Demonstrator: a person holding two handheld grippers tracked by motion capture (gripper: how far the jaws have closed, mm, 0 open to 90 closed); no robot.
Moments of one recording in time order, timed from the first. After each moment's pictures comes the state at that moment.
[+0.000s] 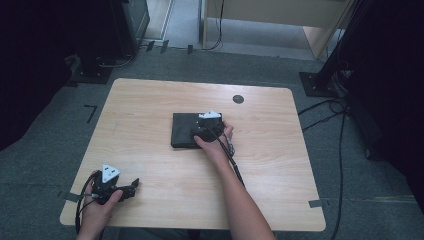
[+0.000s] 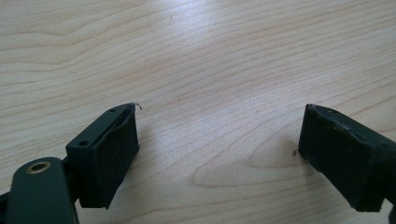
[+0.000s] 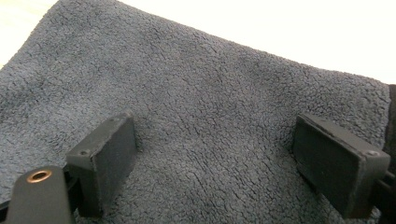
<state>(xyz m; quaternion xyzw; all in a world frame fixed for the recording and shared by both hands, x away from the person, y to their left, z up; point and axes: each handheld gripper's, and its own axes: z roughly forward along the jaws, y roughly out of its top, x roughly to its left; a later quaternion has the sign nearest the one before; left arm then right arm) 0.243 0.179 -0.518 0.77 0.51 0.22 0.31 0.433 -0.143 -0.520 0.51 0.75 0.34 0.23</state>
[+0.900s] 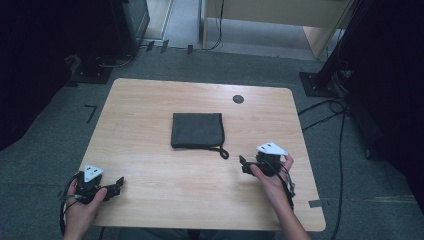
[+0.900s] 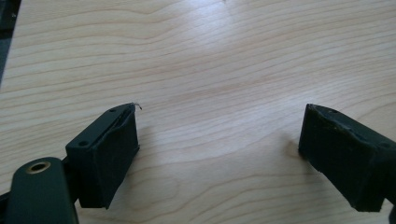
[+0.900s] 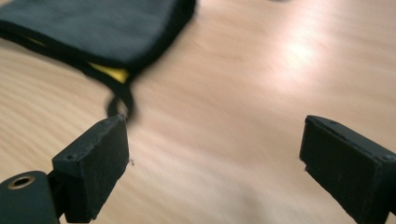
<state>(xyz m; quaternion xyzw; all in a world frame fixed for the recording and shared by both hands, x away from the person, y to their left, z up) 0.243 0.224 -0.517 0.75 0.55 0.23 0.31 0.287 -0.305 -0.488 0.51 0.73 0.37 0.25</state>
